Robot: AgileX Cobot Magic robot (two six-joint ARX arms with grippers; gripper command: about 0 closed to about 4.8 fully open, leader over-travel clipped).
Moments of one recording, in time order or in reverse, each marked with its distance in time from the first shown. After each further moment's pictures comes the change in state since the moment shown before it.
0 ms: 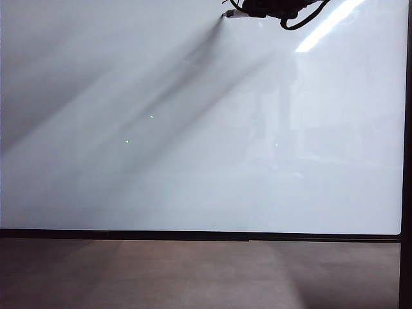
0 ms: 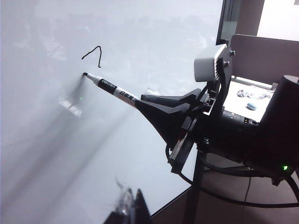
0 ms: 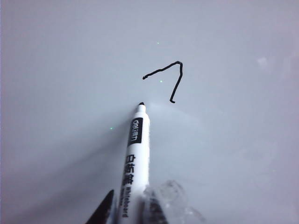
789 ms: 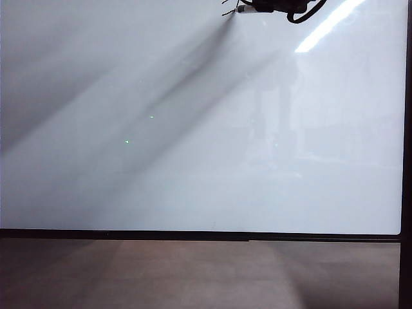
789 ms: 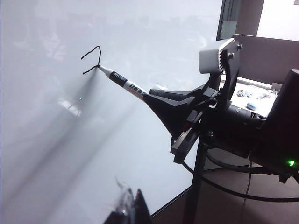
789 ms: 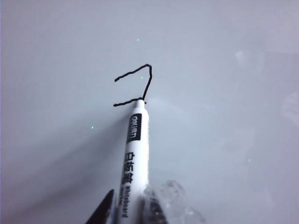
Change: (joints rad) left arm 0.000 0.000 0.000 0.000 0.000 0.000; right arm 0.002 -0.034 0.000 -0.045 0.092 0.000
